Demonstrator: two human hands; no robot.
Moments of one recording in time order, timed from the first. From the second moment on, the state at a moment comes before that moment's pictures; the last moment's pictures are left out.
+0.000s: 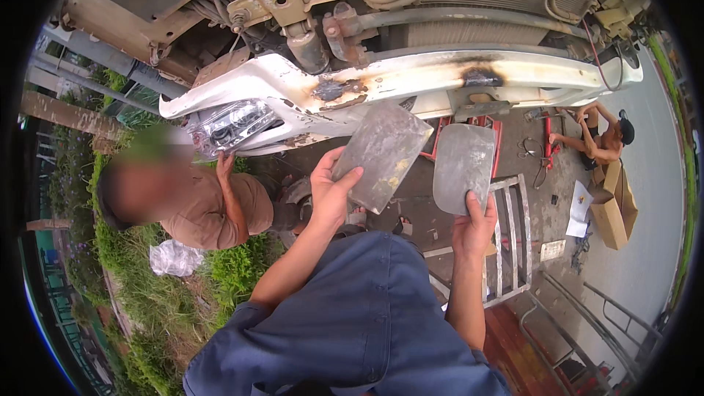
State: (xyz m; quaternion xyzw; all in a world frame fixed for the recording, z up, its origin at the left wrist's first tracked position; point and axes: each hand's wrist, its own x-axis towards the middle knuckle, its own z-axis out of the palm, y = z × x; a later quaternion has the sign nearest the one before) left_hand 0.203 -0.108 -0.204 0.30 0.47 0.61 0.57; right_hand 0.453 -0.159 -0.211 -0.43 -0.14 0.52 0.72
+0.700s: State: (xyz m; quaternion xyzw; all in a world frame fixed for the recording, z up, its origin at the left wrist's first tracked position) left_hand 0.169 -0.134 -0.214 0.04 0.28 0.70 0.66; right_hand 0.436 -0.082 -0.191 -0.43 -0.38 0.58 0.58
